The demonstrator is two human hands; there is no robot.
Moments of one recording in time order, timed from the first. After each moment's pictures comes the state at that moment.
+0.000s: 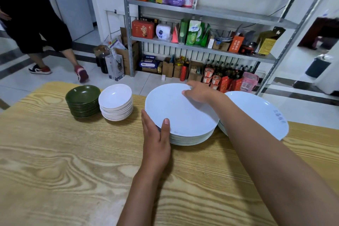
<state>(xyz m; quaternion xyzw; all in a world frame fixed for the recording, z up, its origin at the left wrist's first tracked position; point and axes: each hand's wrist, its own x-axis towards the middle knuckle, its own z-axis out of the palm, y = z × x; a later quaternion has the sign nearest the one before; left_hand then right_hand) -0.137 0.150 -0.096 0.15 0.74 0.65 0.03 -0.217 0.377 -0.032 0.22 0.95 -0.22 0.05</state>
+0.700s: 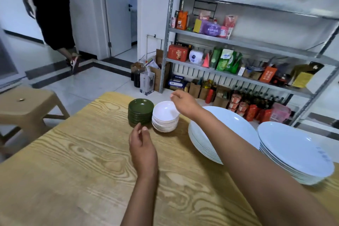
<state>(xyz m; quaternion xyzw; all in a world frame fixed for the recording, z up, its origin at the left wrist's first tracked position) -0.193 0.032 -0.092 -0.10 0.64 0.75 -0.15 -0.263 0.175 0.011 0.07 0.93 -0.35 -0.06</state>
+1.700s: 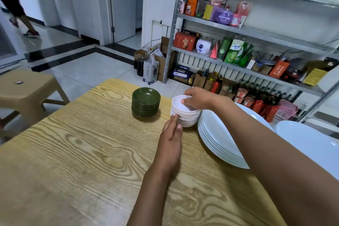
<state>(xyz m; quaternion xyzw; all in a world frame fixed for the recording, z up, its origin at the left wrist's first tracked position) -0.194 0.055 -0.097 0.10 0.68 0.73 0.05 -0.290 0.204 0.002 0.05 0.98 -0.16 0.09</state>
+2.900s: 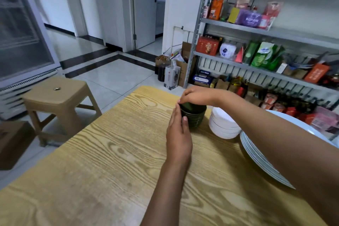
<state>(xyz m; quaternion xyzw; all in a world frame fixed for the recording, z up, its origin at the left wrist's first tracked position) -0.261 -0.005 -0.106 0.07 0.72 0.69 -0.10 -0.355 0.103 0.004 -0.03 0.96 -0.22 0.16</state>
